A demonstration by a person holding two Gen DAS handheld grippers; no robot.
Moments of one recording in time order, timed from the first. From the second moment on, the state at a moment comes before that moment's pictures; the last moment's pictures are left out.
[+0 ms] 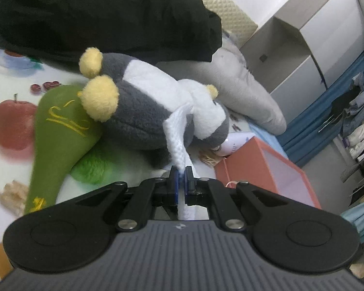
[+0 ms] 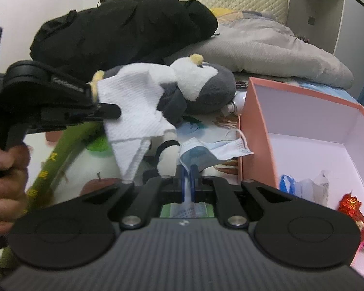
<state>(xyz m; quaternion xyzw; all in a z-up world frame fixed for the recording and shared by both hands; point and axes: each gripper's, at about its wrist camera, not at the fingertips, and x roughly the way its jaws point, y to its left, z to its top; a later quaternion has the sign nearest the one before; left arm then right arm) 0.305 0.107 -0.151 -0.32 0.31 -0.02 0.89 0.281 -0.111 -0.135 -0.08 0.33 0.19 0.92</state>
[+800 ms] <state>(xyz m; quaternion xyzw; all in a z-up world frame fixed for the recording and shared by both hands) 0.160 0.085 -0.179 -0.36 0.41 0.00 0.84 0.195 -0.140 -0.154 -0.01 0.41 0.22 0.88</state>
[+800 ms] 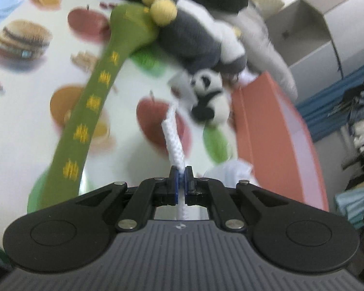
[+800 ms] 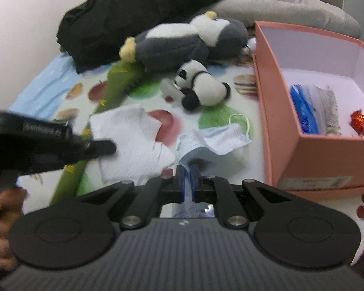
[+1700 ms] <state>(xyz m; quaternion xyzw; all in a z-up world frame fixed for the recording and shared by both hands) 0.167 0.072 -0.188 -0.23 0.43 0.03 0.87 0.206 -0.135 -0.163 -0.11 0.38 0.24 0.89</state>
